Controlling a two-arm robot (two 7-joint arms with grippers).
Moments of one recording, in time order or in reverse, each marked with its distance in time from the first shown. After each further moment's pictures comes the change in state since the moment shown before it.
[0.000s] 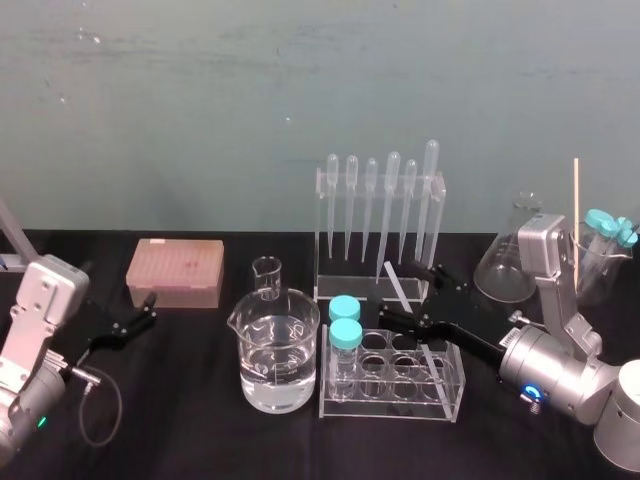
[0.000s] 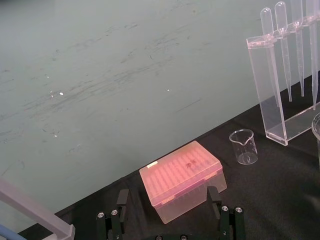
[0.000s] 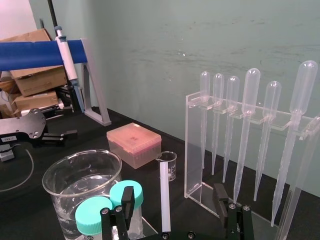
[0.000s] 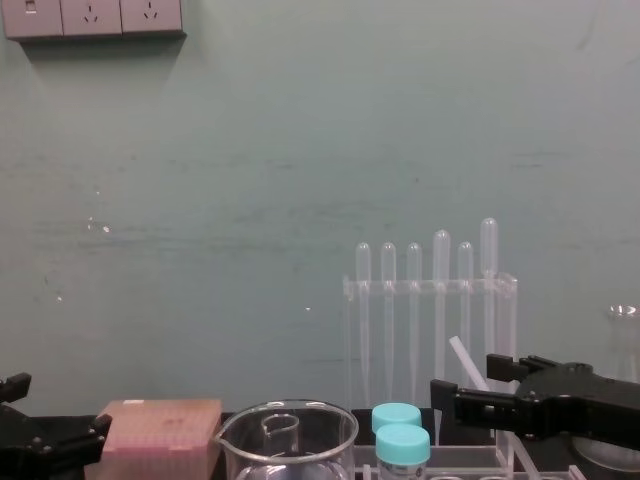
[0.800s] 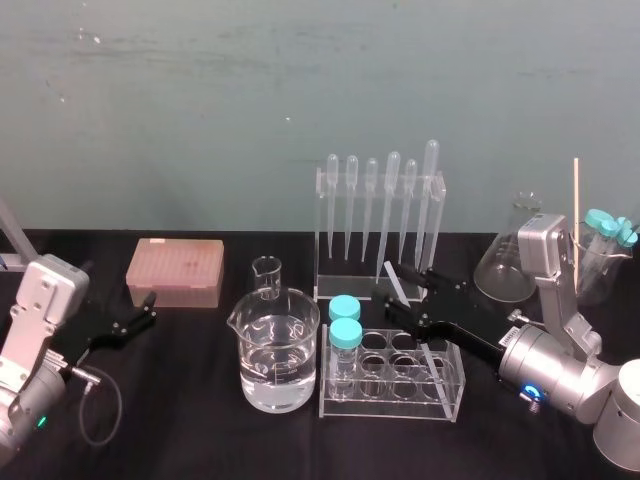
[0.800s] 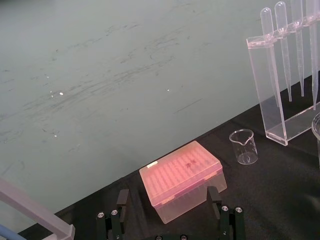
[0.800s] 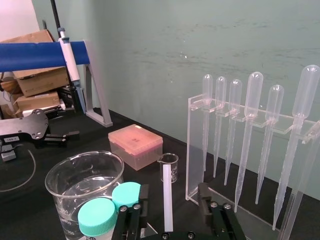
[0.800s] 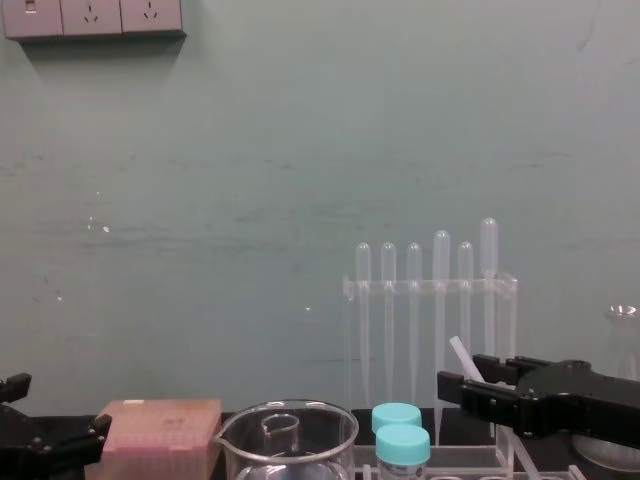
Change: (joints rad) left arm 0.000 0.000 0.000 0.000 0.000 0.000 0.000; right arm 0.001 0.002 -0.004 -0.002 -0.001 -0.010 0.003
